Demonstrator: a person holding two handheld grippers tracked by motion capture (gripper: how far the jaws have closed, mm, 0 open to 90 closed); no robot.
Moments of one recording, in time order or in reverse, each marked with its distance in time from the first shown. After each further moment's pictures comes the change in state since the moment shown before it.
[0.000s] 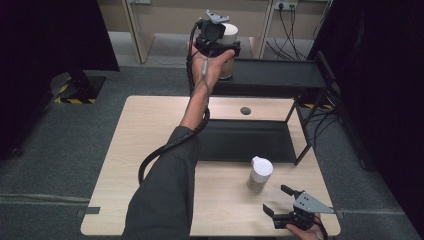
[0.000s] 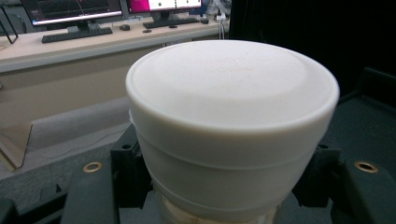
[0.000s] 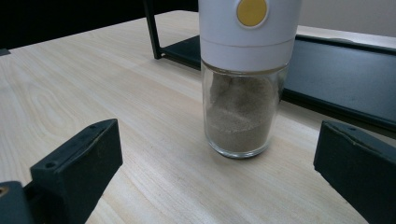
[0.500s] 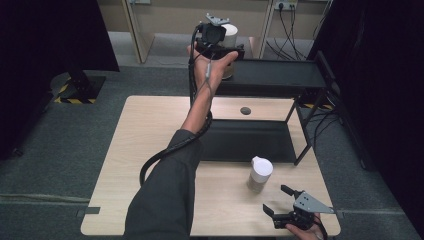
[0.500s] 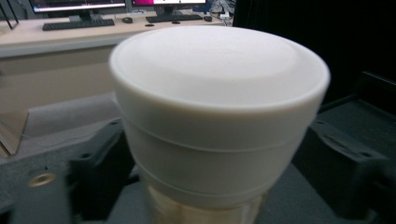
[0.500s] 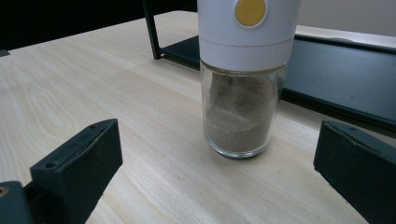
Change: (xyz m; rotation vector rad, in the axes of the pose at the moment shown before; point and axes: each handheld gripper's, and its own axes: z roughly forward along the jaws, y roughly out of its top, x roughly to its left) left arm -0.008 0.004 -0.002 0.039 0.002 -0.055; right arm 0.000 0.000 0.000 -0.002 -0.001 0.004
